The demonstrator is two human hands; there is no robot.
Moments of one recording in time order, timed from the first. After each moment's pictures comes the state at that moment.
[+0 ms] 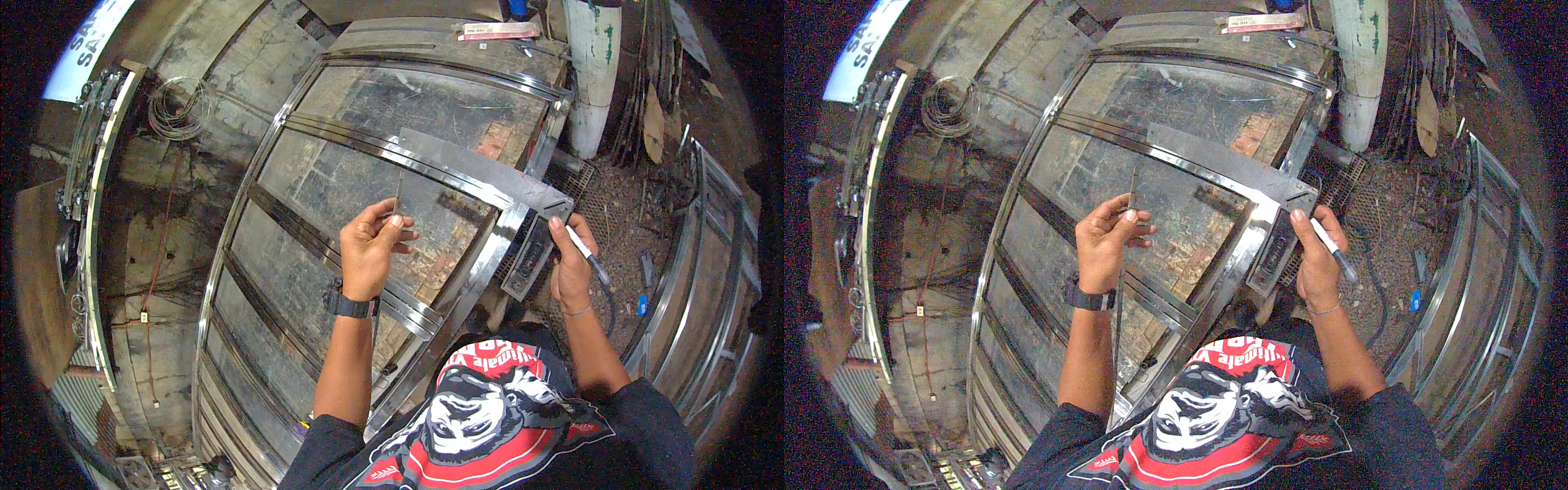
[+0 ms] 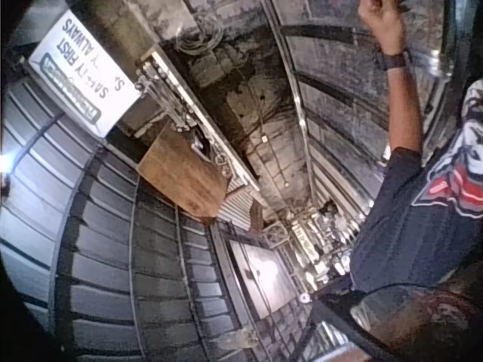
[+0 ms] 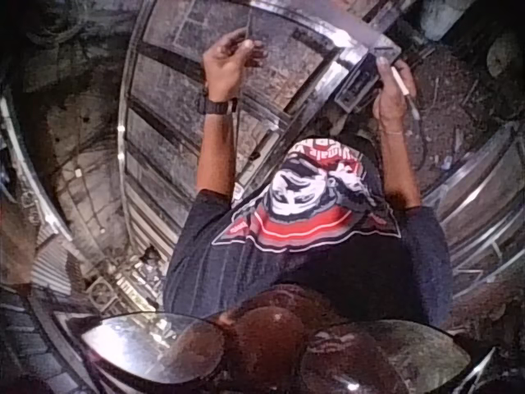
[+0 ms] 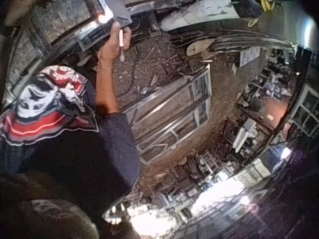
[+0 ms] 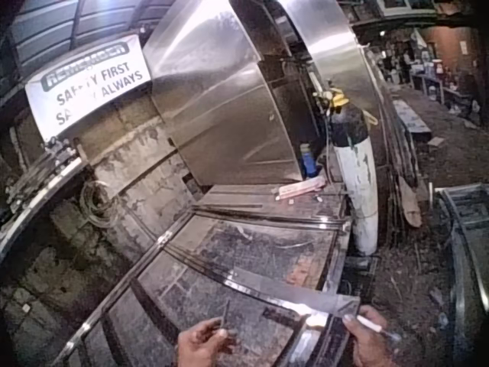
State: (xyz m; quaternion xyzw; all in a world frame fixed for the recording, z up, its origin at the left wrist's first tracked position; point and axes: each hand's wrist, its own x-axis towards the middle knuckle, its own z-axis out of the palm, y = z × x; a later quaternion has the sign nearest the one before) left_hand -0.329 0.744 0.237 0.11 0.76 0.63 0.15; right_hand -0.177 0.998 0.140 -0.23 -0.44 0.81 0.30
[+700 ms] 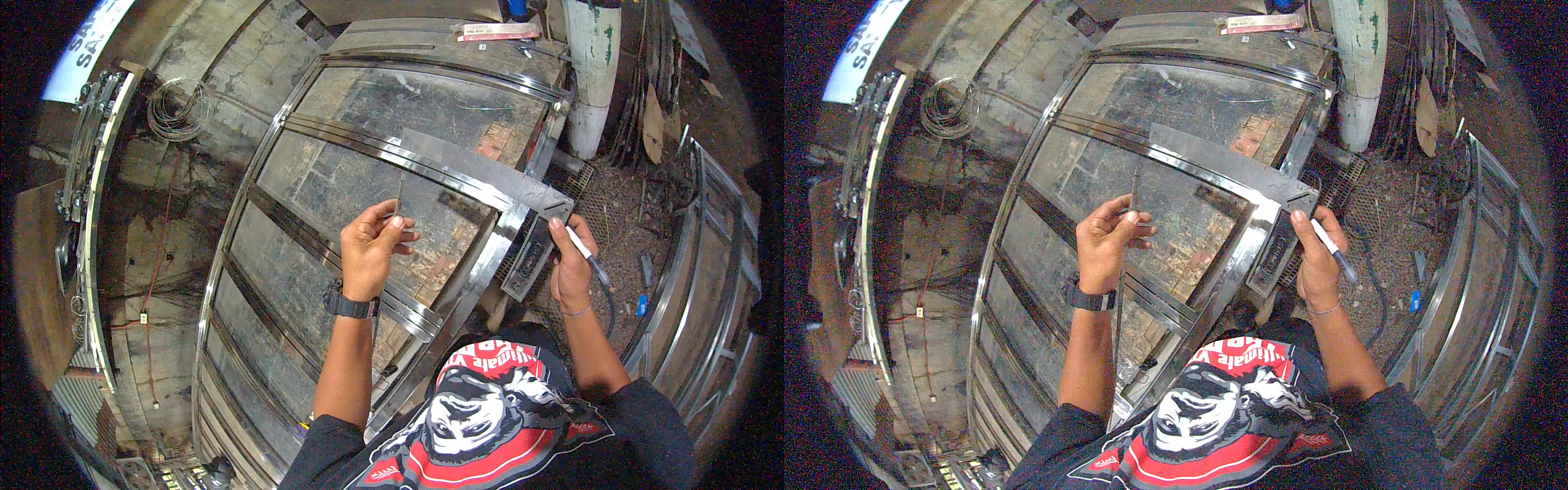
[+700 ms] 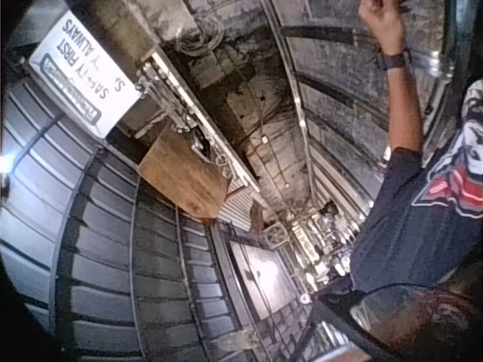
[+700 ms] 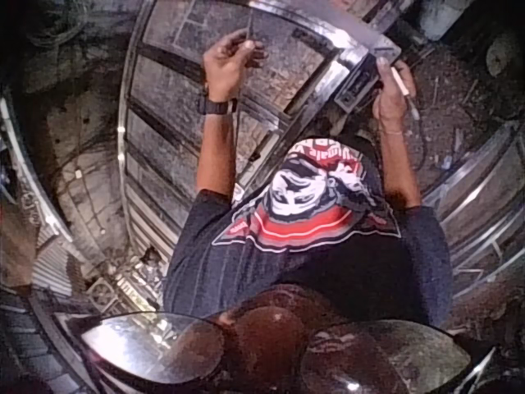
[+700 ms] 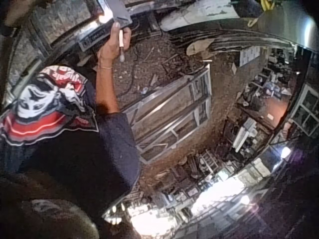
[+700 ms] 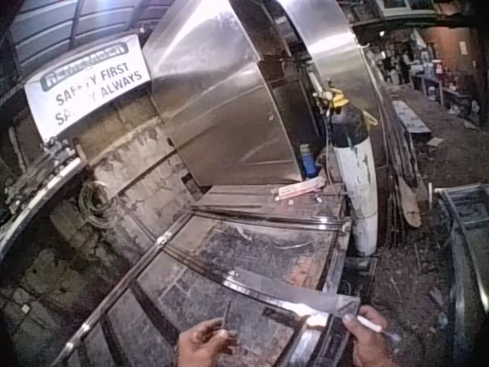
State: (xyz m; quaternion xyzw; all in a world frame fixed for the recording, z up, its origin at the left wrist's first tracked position) left_hand -0.329 0.746 0.240 0.11 0.75 0.63 0.15; right_hand -0.178 0.999 0.135 -0.22 -0.44 0.82 0.31
